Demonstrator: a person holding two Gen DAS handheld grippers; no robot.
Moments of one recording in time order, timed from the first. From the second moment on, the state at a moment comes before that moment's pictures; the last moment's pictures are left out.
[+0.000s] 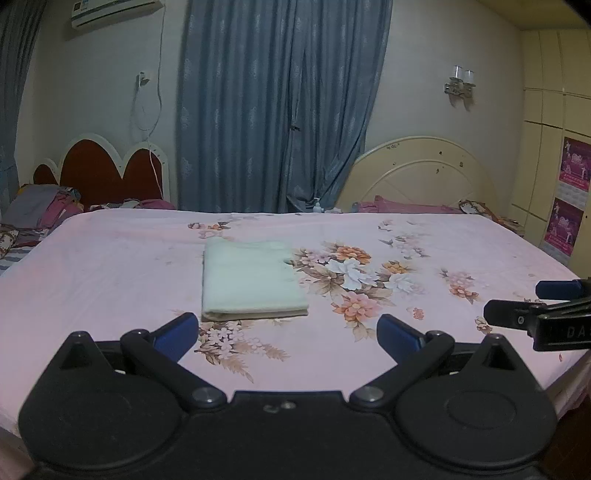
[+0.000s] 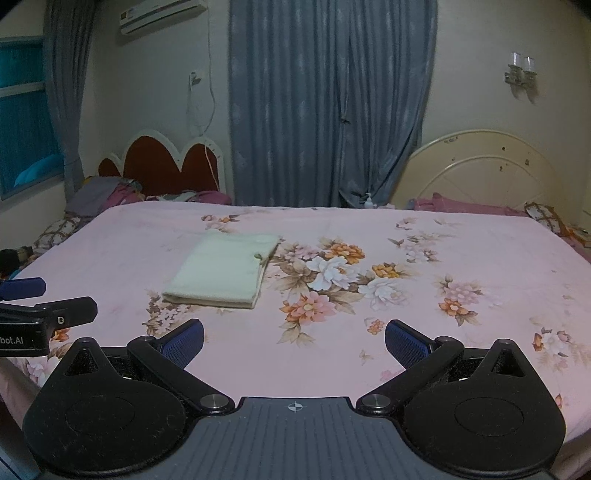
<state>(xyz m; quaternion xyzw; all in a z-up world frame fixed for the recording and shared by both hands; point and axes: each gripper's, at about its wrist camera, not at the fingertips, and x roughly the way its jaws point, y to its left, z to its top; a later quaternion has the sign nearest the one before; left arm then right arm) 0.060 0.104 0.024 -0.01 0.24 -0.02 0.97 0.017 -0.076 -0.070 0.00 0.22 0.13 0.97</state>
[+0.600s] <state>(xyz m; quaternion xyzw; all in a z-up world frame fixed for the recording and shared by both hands) 0.065 0.108 0.026 -0.01 0.24 -0.02 0.97 0.020 -0.077 -0.070 0.00 0.22 0.14 0.96</state>
